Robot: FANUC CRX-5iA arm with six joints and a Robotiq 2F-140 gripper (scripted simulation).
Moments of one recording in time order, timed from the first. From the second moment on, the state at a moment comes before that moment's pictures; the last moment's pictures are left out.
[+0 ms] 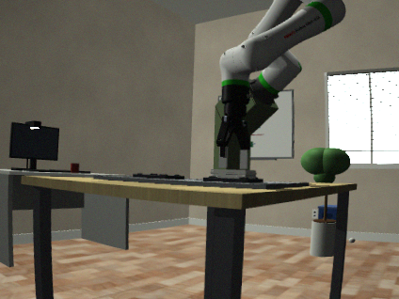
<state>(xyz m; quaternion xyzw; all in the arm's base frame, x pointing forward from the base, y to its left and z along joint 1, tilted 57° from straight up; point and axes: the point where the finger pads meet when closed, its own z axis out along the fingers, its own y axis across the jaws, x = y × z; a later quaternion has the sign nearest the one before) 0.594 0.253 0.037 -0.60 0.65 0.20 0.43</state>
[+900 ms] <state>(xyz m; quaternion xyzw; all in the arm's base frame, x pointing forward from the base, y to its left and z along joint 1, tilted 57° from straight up) 0.578 0.212 0.066 -0.60 0.65 0.20 0.43</state>
